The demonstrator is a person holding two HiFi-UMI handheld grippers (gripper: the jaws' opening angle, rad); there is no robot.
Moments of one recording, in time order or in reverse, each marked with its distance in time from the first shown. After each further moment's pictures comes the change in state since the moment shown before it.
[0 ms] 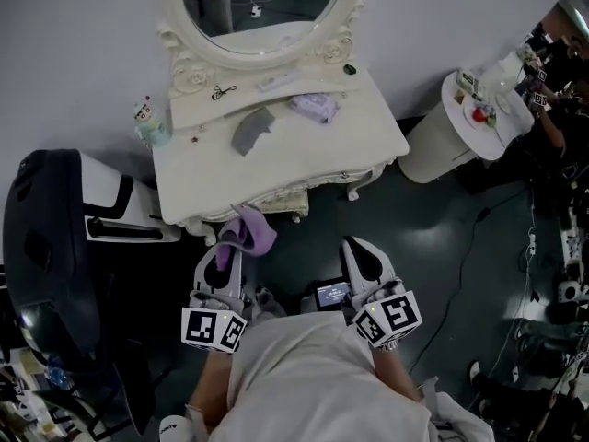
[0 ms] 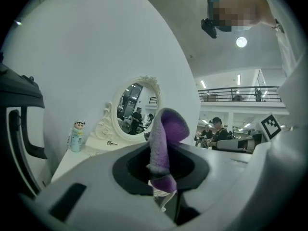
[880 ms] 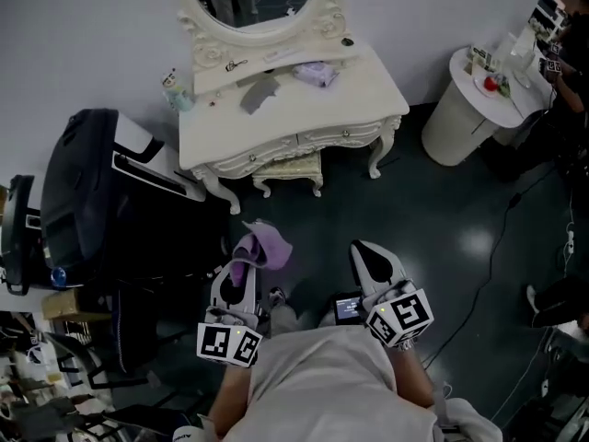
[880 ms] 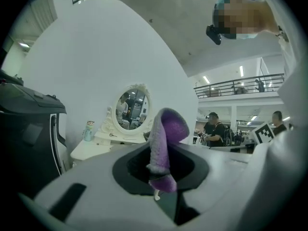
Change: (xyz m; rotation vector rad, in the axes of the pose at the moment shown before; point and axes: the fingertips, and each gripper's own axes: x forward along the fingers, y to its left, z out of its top) left arm -0.174 -0.219 -0.074 0.051 -0.007 0.115; right arm -0.243 -0.011 -0.073 0.029 -0.003 0.168
